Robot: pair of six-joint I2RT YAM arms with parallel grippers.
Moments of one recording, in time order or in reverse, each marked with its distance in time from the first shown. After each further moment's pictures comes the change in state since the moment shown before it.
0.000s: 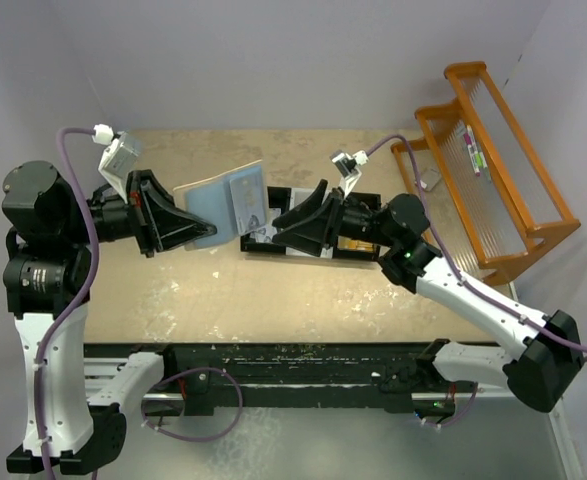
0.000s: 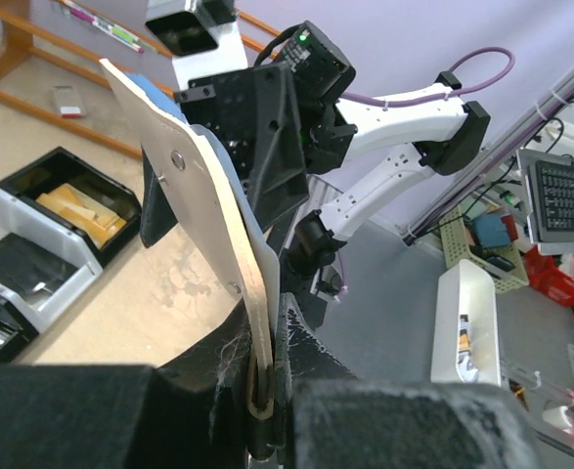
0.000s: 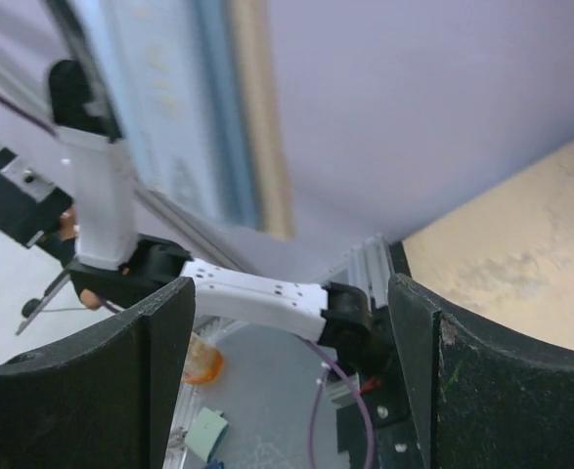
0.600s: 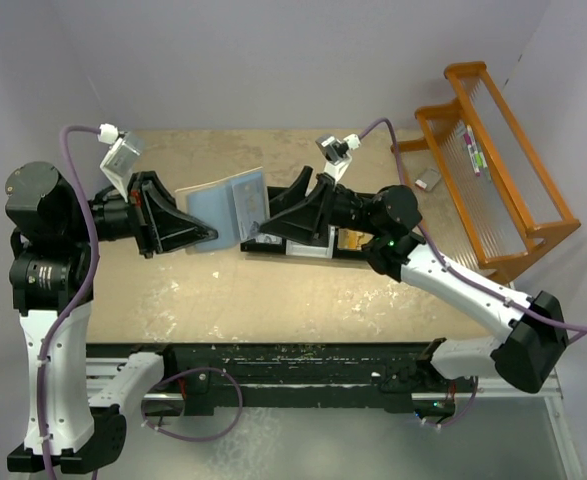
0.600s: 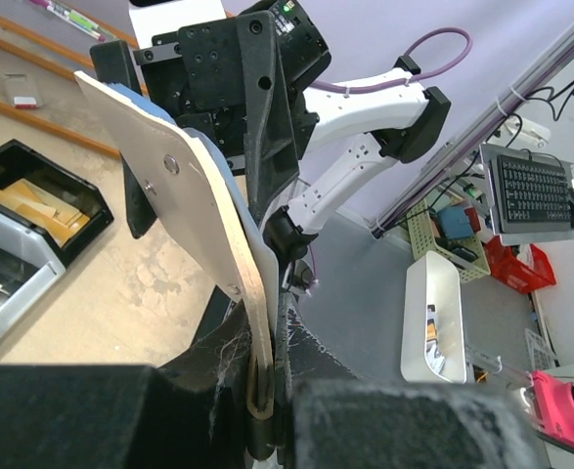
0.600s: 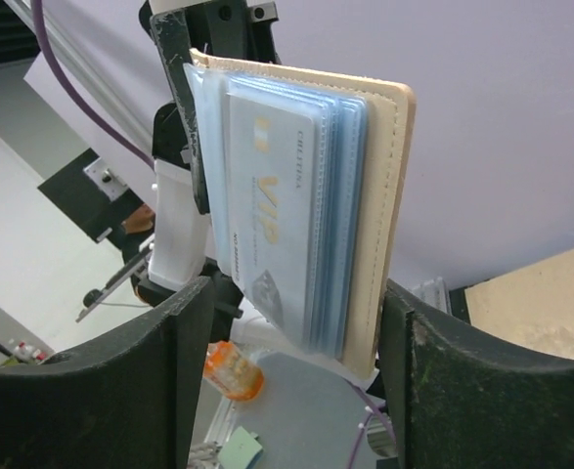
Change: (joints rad) left arm 0.000 -0.006 -0.055 0.115 0.072 -0.123; right arm 0.054 0.119 0.128 0.225 -0.032 0.139
